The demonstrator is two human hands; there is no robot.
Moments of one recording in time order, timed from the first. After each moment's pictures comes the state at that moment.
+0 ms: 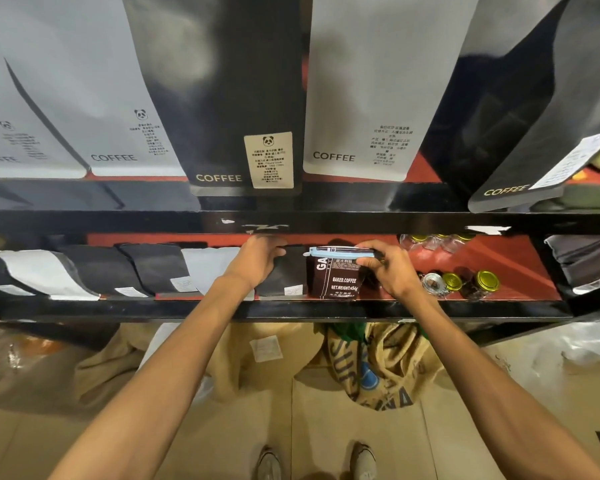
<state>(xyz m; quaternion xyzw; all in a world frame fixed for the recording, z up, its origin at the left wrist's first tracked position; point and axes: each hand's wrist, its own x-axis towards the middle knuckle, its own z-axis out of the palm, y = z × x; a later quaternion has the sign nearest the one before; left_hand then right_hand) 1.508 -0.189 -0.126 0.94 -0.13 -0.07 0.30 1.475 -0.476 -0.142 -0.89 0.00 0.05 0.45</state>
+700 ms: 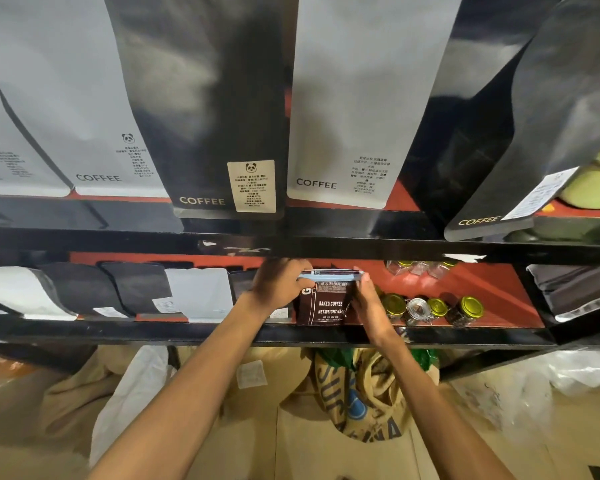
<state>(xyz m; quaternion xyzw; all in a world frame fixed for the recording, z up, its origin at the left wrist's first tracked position) 1.504 -0.253 -0.116 0.94 -0.23 -0.03 0.24 1.449 -0.460 -0.178 -0.64 0.16 0.13 0.74</state>
